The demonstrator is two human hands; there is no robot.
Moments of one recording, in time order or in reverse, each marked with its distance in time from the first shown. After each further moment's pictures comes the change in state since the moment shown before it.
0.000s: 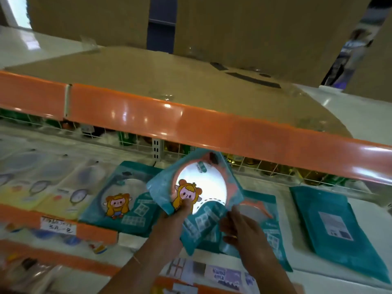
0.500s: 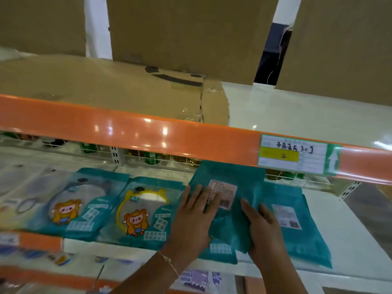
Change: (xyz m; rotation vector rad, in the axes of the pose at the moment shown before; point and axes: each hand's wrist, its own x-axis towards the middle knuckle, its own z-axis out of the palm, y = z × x) left_hand -0.001 -0.064 0.145 1.722 -0.146 1.125; right_hand -0.003 -0.043 -0.135 0.359 0.169 -0.113
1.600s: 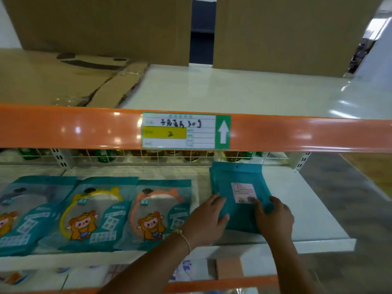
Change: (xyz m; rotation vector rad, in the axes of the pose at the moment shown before) left_hand 0.066 0.122 0.070 -0.493 -0.443 -0.059; right_hand 0.079 -0.008 -0.189 -1.199 0.489 -0.128
